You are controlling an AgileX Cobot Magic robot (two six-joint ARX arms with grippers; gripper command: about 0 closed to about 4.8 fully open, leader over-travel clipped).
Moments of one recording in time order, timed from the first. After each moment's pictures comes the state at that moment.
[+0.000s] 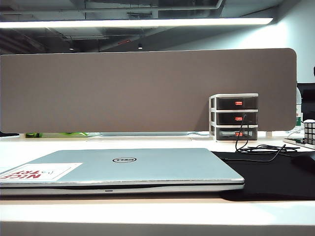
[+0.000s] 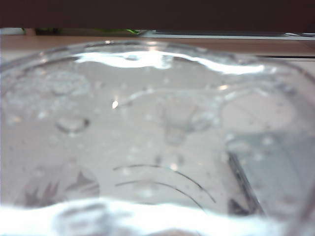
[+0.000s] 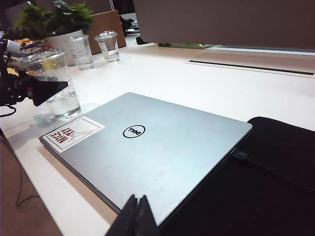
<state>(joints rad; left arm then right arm) 0.16 1.46 0.03 1.30 0.27 0.01 -0.03 0.00 0.01 -0.07 -0.78 0.10</state>
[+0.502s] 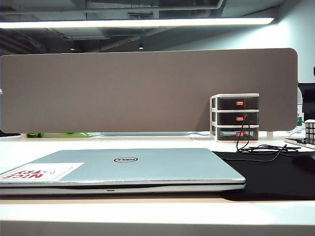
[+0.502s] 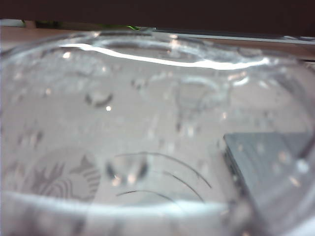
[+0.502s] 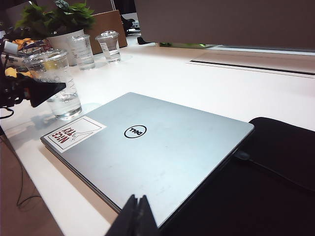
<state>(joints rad) 0.16 1.46 0.01 1.33 0.27 -0.02 -0.03 0.00 0.01 -0.07 -0.78 0.10</state>
